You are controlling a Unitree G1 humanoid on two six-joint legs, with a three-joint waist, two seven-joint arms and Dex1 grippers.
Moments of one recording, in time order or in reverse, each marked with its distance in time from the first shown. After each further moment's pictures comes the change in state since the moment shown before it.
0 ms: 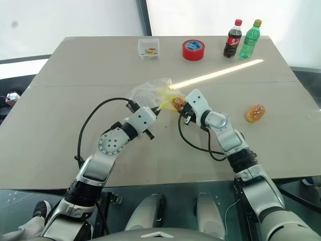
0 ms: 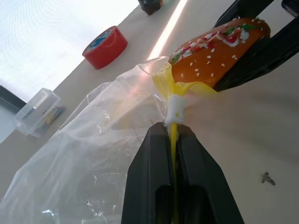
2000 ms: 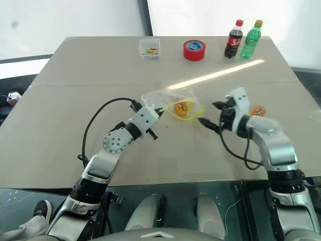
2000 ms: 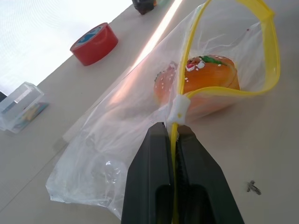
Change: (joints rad) left arm -0.023 -0.044 -0.002 0.064 -0.039 -0.025 -0.038; right arm 0.279 -0.209 -0.369 -0.504 0.372 0.555 0.088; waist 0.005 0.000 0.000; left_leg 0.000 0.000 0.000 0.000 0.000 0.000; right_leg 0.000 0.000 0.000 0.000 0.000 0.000
